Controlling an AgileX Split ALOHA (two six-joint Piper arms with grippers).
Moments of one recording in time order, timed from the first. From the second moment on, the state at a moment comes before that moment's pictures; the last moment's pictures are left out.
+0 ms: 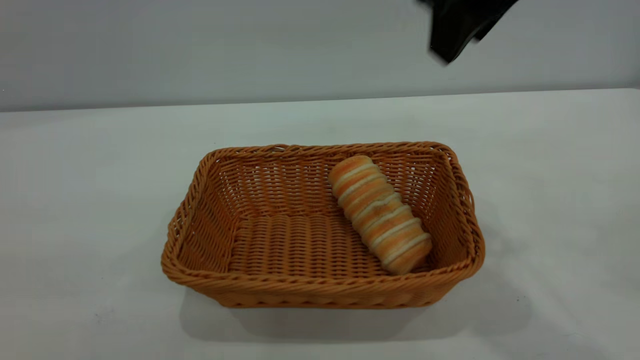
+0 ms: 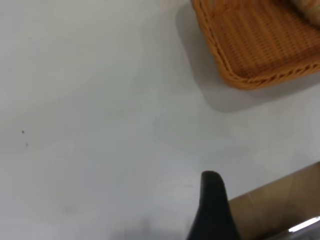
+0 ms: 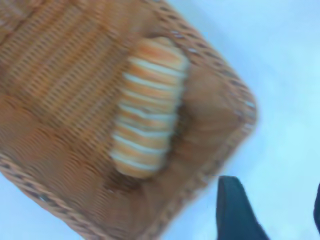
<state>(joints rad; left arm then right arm) -0.25 0.50 -0.64 -0.08 0.96 0.08 0.54 1.66 -1.31 -0.10 0.77 -0.13</state>
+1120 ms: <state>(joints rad) -0.25 0.09 -0.52 -0.03 1.15 0.06 0.53 0.78 -1.11 -0.12 1.16 -0.05</state>
